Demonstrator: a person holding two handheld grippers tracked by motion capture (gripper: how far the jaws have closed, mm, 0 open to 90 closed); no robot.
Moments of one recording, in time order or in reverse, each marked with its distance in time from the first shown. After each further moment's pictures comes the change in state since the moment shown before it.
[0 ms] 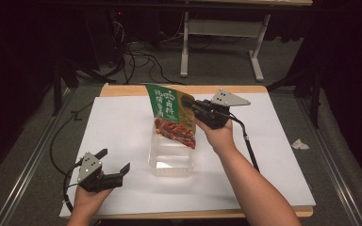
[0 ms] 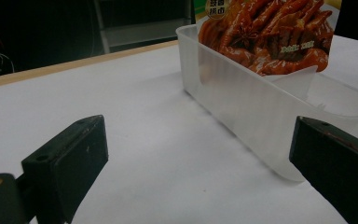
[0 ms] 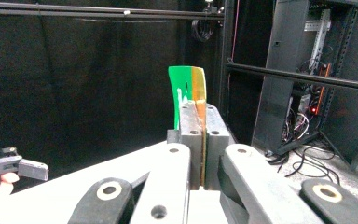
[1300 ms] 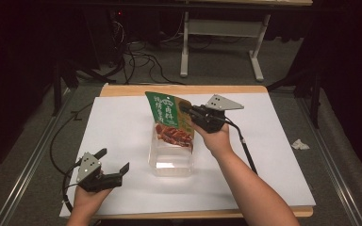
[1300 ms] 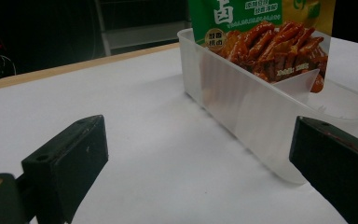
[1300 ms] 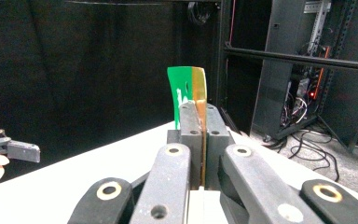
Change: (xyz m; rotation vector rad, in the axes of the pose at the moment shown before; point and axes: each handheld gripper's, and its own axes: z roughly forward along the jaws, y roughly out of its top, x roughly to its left) left arm 0.001 0.000 -0.001 -0.011 0.003 -0.001; right arm 0.001 -0.020 0.007 0.058 -0.022 0.009
